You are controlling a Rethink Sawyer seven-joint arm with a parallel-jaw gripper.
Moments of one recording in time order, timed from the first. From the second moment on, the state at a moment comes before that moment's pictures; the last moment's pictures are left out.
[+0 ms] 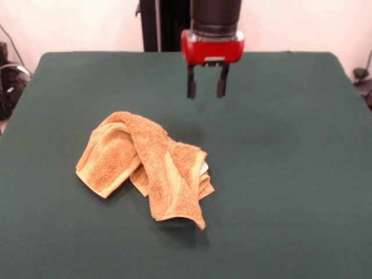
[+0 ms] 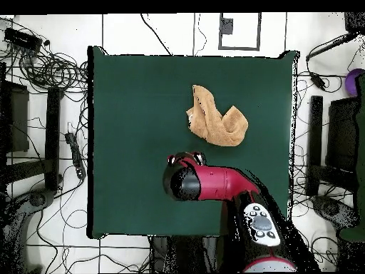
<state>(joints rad) -0.25 -0.64 0.06 1.85 -0.24 0.20 1.57</state>
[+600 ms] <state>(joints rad) -0.26 -0.61 0.06 1.77 -0.29 0.34 1.57</state>
